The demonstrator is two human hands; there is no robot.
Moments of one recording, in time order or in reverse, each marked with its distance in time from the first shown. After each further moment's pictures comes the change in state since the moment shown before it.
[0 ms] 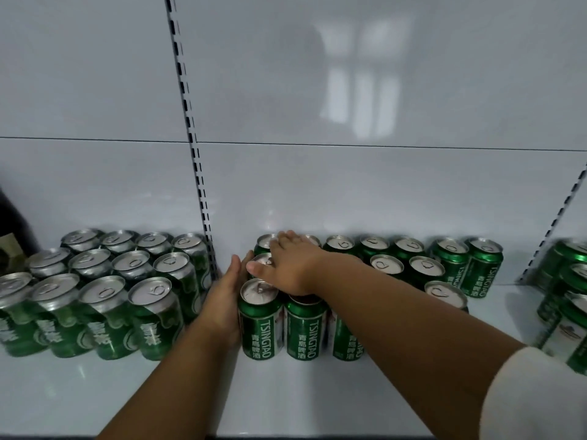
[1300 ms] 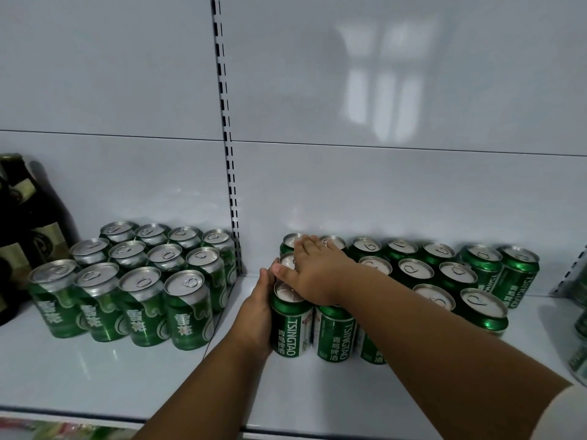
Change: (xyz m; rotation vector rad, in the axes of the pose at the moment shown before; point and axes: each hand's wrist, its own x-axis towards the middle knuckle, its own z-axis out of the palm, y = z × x) left_hand -0.009 -0.021 -0.008 0.052 -0.008 0.016; right_hand -0.002 -0.011 0.013 -0.011 0.064 0.000
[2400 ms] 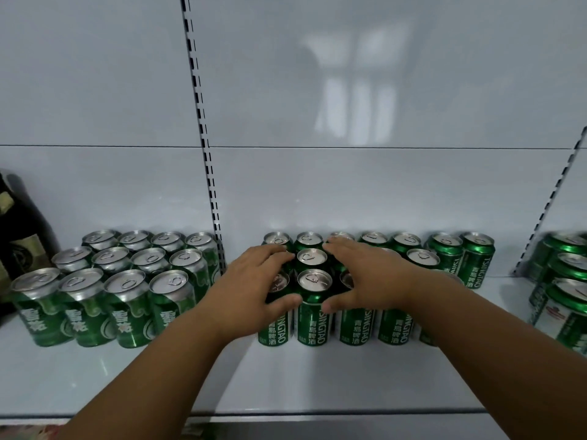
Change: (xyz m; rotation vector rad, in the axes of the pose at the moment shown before) left_hand -0.046 0.061 0.025 1.866 -0.163 0.714; right_hand -0.102 0.061 -0.024 0.068 0.098 -0.024
